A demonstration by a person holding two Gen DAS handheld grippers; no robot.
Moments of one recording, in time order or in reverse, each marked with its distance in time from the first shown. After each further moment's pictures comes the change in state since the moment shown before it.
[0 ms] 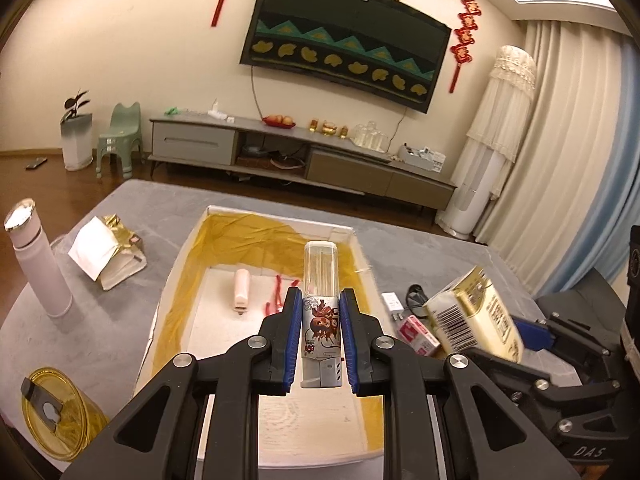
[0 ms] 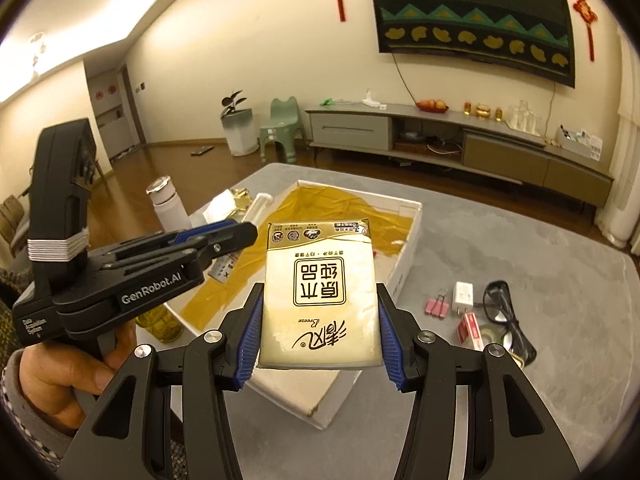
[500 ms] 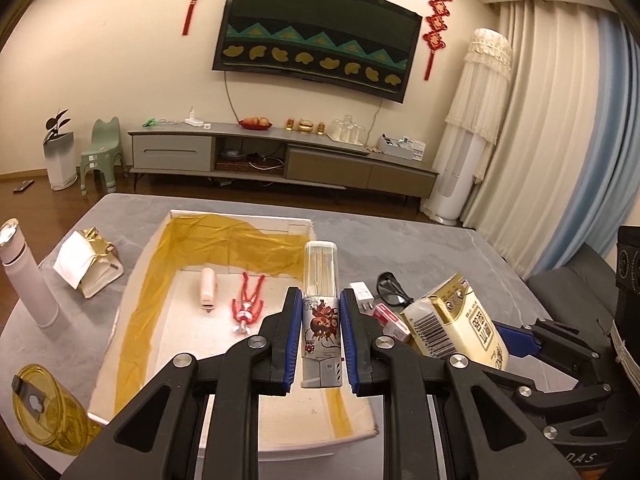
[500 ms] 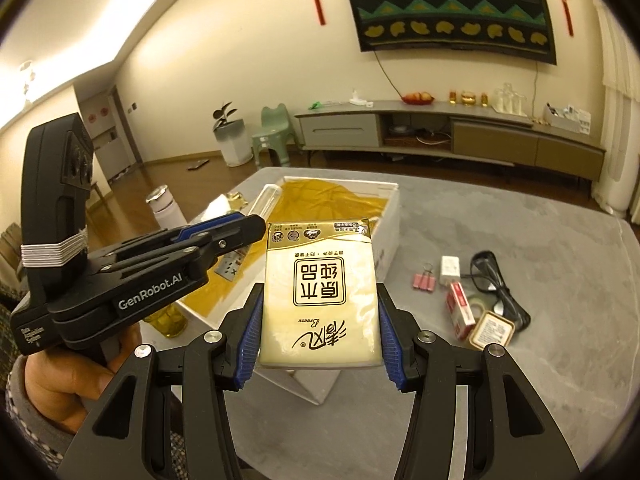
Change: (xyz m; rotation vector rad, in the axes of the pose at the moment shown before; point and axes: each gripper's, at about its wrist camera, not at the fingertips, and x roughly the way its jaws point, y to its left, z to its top) left arm -0.007 -0.048 -0.009 0.085 -0.009 -0.030; right arm -0.033 -0.023 -0.027 0.085 -0.024 0.007
